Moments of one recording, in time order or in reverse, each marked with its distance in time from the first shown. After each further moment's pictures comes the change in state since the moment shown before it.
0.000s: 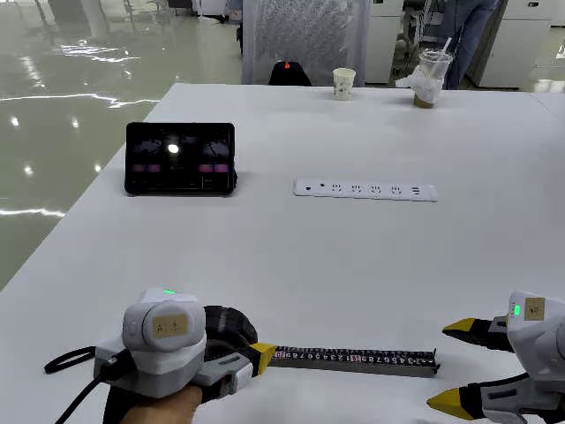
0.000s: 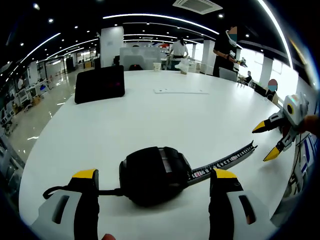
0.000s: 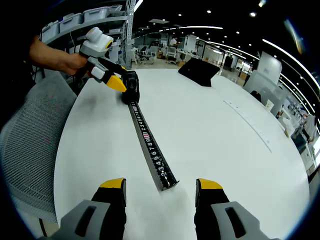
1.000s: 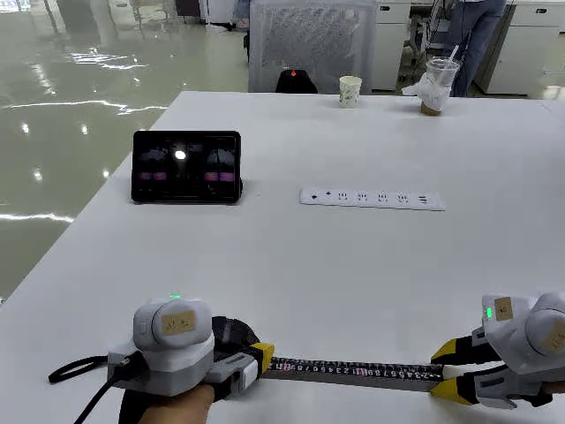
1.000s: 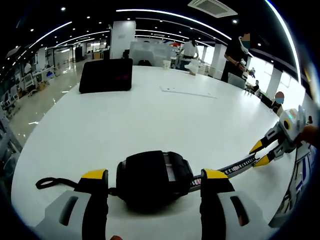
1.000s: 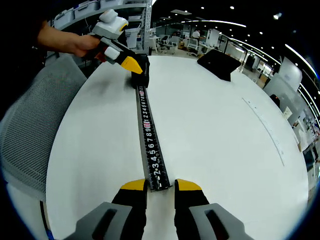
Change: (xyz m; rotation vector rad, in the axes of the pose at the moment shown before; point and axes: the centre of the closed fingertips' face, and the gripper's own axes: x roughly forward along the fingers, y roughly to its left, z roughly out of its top) left arm 0.010 0.002 0.000 -0.115 0.025 0.024; right arm 0.024 -0.009 -0.012 -0.118 0.091 0.134
